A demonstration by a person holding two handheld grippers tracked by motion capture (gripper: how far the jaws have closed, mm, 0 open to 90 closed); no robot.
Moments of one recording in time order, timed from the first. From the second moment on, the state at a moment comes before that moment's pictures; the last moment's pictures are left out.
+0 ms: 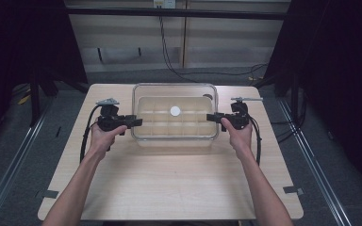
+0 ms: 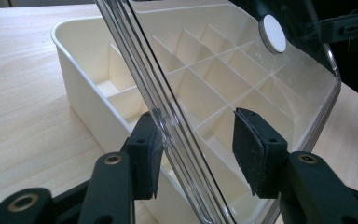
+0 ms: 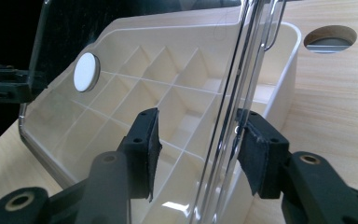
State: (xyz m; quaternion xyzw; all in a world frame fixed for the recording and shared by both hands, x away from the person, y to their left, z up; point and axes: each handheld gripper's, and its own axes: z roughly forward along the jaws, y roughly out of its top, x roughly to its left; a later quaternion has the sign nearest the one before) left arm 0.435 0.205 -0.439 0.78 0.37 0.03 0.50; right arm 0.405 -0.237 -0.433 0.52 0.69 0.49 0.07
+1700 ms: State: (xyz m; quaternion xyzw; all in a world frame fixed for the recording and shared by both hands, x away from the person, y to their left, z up) left arm 0.390 0.210 -0.422 0.76 0.35 0.00 0.54; right arm 0.352 -0.239 -0.427 0.49 0.69 0.53 0.06
